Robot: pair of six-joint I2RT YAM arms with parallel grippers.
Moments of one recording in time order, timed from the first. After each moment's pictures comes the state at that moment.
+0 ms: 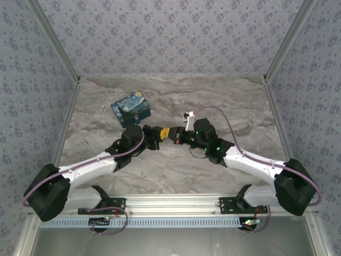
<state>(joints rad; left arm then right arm) -0.76 1.21 0.55 0.36 0.10 -2.09 0.80 1.26 0.70 0.27 -0.21 0.85</state>
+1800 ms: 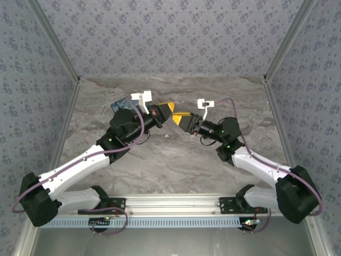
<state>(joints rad) -0.82 1.13 0.90 0.32 0.10 -0.78 0.61 1.20 0.62 0.91 -0.62 1.01</state>
